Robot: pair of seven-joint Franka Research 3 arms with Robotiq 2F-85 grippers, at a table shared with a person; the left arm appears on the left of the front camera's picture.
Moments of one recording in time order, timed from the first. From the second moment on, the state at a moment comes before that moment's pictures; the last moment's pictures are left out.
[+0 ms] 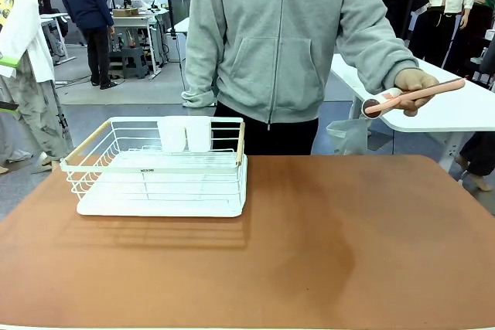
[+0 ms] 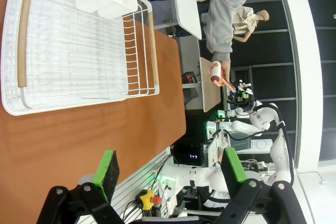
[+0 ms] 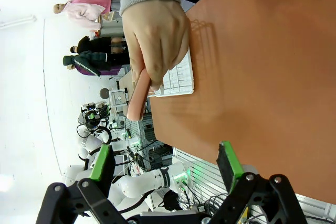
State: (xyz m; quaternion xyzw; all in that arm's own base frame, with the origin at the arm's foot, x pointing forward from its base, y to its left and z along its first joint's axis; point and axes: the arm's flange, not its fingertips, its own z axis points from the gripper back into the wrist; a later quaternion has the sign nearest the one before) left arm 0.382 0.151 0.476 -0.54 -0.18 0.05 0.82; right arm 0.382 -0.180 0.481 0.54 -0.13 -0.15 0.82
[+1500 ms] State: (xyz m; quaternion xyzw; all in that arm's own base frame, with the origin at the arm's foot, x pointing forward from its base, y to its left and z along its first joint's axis) left arm 0.382 0.151 0.476 -0.54 -0.18 0.05 0.82; right arm 0.406 -0.063 0.523 0.44 -0.08 -0.37 0.81
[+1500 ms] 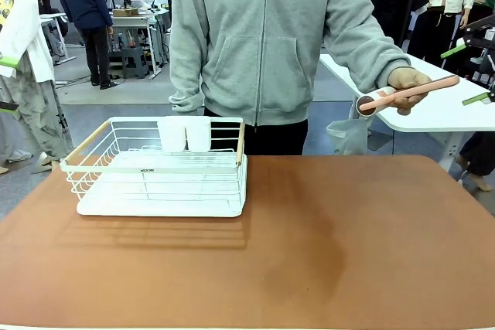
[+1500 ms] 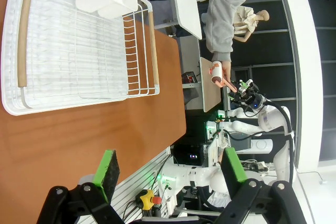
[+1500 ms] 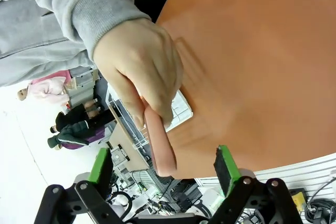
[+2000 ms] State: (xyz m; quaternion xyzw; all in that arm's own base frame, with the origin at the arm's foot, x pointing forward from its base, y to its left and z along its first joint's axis) left arm 0.382 0.151 0.476 -0.54 -0.18 0.05 0.82; right arm 0.414 -0.054 0.520 0.45 -0.10 -0.38 0.80
